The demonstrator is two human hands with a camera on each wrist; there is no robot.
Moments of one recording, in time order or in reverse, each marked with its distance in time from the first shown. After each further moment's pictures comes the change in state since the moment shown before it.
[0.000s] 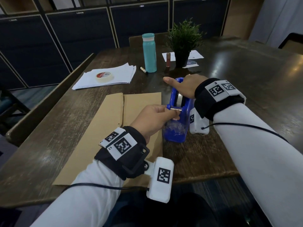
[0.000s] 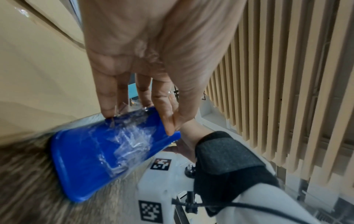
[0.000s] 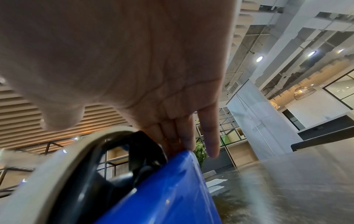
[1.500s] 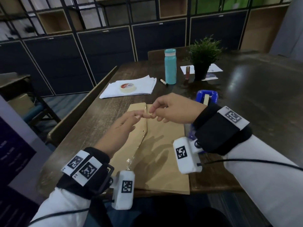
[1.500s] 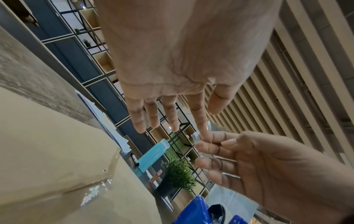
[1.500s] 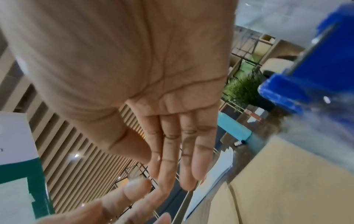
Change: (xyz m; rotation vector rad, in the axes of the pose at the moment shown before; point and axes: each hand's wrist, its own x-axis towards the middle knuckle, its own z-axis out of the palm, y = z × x) left_hand -0.062 -0.022 -0.125 0.203 0.180 0.287; right_hand -0.060 -0.097 0.002 0.587 -0.168 -0.451
